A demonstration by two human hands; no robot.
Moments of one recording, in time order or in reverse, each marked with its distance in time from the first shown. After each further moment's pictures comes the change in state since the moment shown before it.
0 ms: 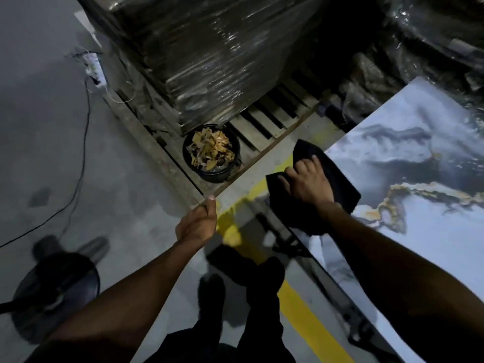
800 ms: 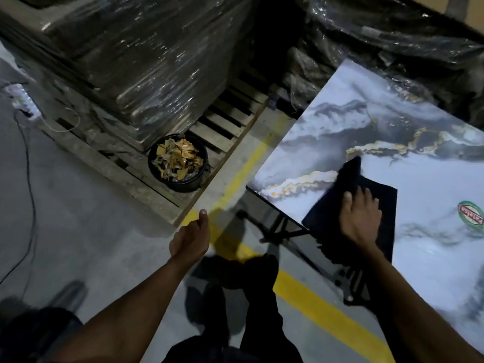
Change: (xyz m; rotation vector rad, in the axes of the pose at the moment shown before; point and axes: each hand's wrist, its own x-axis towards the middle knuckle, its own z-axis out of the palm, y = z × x) left_hand -0.011 -0.030 0.013 0.031 -0.052 0.212; right_hand -0.175 0.021 -0.029 0.341 0.037 1.082
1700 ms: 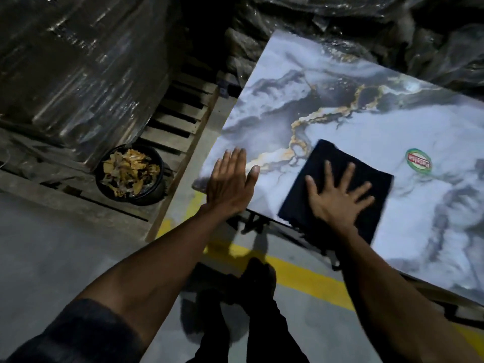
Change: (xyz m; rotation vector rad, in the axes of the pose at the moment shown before) left_hand 0.008 0.185 0.061 0.310 0.083 0.855; right_hand 0.003 0.045 -0.002 -0.176 -0.095 0.229
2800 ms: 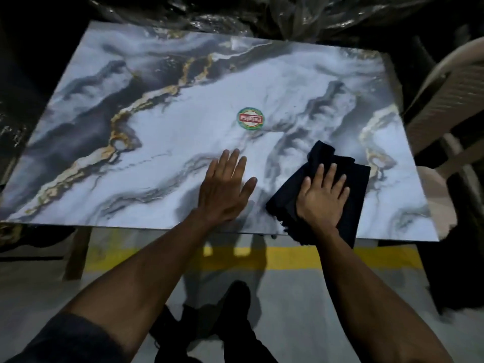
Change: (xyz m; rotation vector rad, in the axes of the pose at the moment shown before) left_hand -0.030 0.318 0.143 0.195 -0.098 0.468; right_hand 0.028 0.338 -0.028 0.142 0.107 0.254
